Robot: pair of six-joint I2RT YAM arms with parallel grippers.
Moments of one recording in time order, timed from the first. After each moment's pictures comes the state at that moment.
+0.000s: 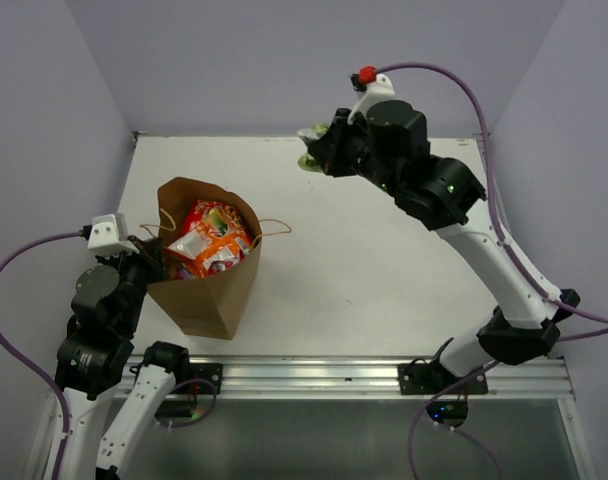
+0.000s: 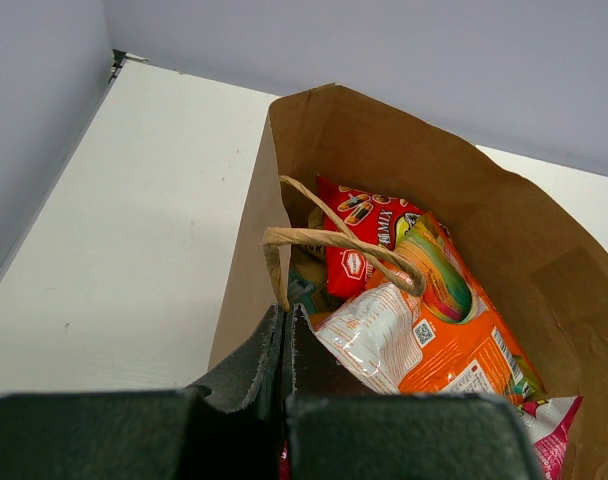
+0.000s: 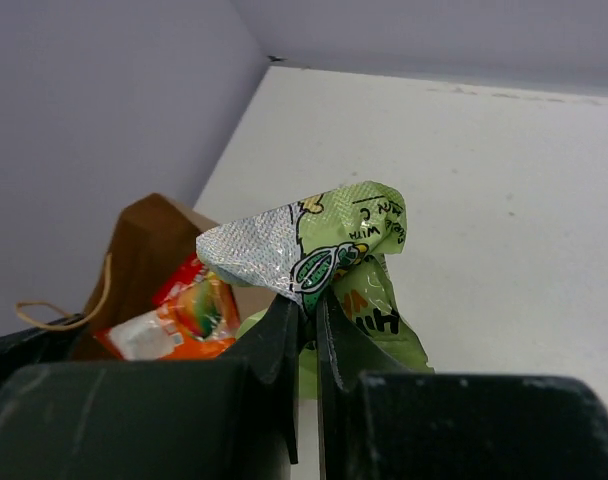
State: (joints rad) left arm -0.24 0.38 0.89 -0.67 -0.27 -0.30; right arm 0.80 1.47 1.96 -0.78 0.27 0.50
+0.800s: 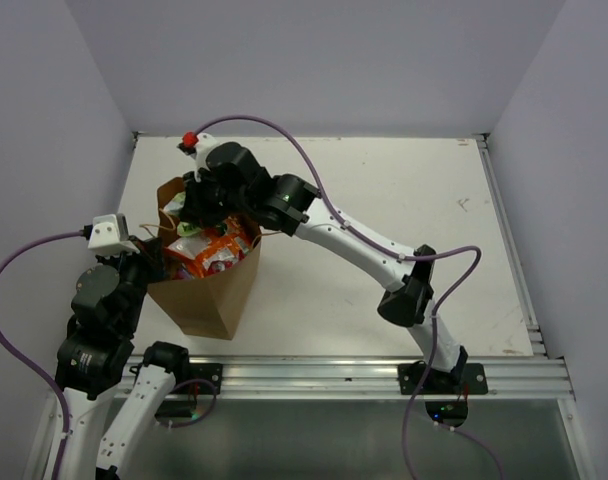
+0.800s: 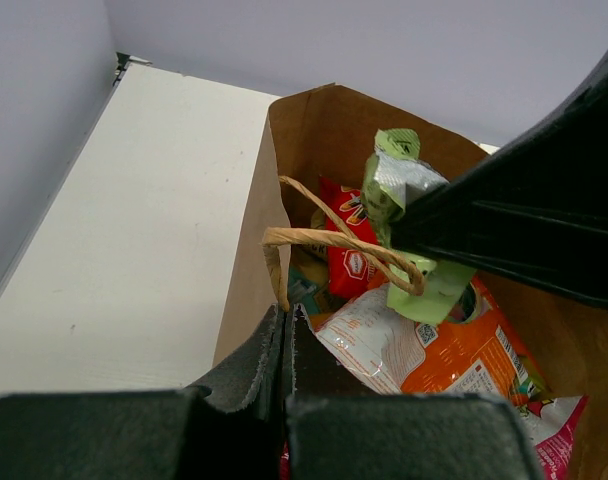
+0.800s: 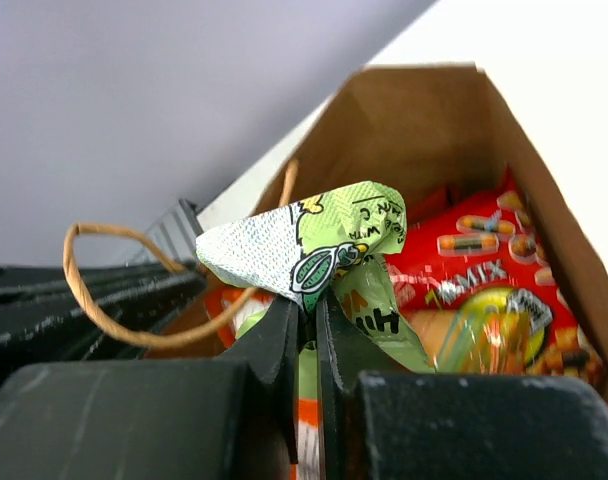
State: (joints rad) left arm -0.24 0.38 0.89 -0.67 -0.27 -0.28; right arm 1.09 2.15 2.45 -0.72 -0.07 0.43
